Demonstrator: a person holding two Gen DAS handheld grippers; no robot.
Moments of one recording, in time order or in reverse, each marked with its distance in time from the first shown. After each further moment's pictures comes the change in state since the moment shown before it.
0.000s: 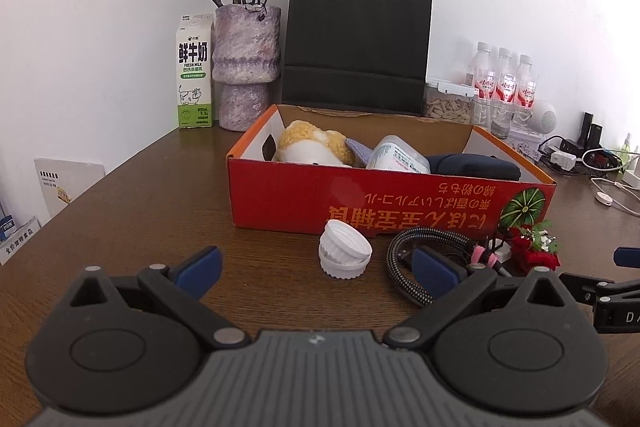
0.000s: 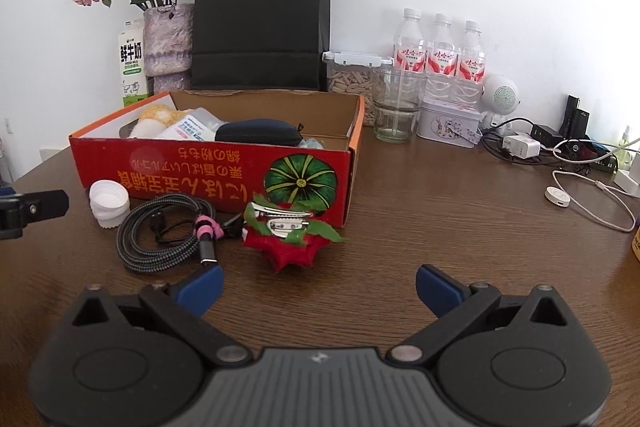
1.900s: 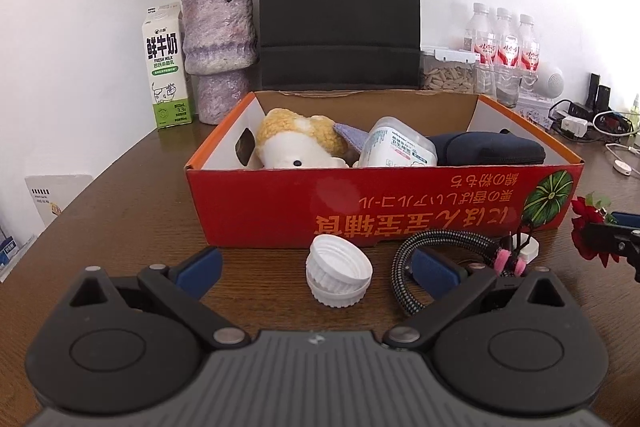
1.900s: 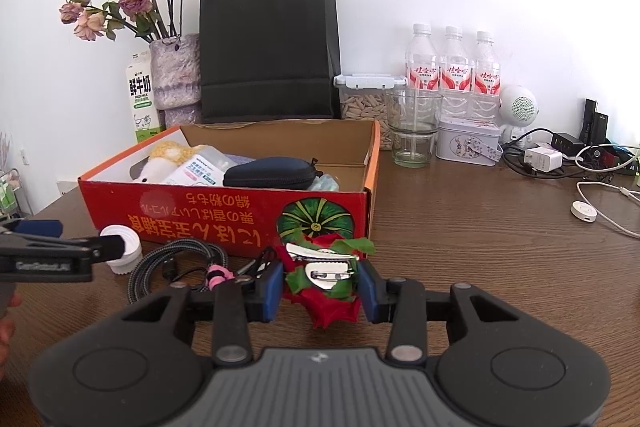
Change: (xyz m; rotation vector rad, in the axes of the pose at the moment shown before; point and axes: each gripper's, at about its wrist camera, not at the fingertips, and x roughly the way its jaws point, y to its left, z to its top) left arm 0.055 -0.019 0.019 0.106 0.071 0.008; right arm 0.014 -0.007 0.016 0.055 -0.059 0.068
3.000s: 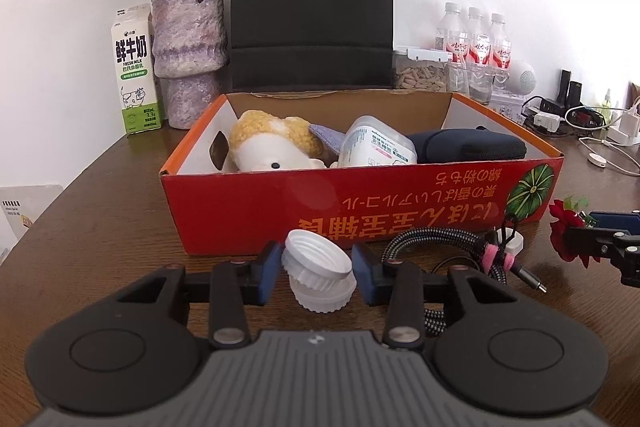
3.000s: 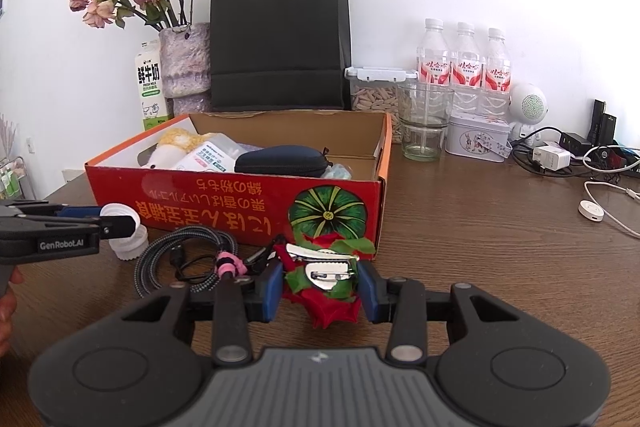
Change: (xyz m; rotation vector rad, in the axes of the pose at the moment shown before) left arm 0.006 0.010 -0.003 0.025 -0.016 -0.110; right arm 0.002 0.007 -0.004 -0.026 0.021 0.012
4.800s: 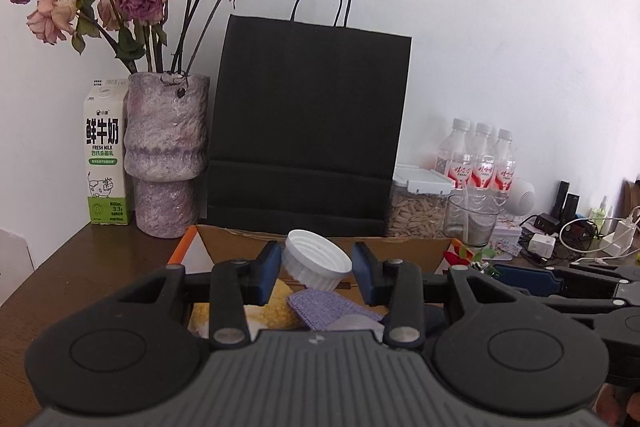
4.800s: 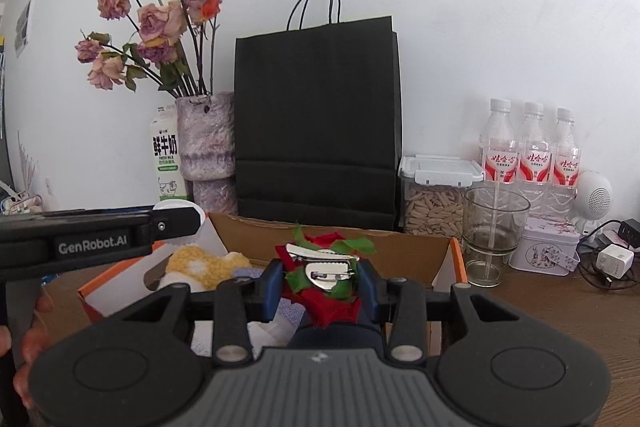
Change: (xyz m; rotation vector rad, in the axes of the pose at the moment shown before) left arm 0.047 0.012 0.099 -0.107 -0.216 -0.064; right arm 0.088 0.024 0.110 -0.037 -0.149 0.083
